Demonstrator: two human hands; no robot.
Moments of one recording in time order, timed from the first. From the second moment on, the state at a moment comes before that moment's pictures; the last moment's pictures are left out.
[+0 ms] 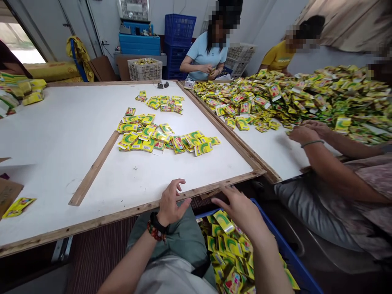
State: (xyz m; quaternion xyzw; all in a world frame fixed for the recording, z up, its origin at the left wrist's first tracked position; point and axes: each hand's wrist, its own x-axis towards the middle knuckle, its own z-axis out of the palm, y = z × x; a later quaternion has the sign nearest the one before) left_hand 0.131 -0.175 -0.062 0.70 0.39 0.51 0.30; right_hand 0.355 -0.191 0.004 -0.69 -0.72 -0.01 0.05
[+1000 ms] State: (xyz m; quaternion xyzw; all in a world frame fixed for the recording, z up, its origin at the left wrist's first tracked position) left_hand 0.147 -0.173 -0.076 0.60 0.53 0.58 0.14; right_hand 0.254 -0.179 -0.007 -0.50 -0.52 0.49 0.49
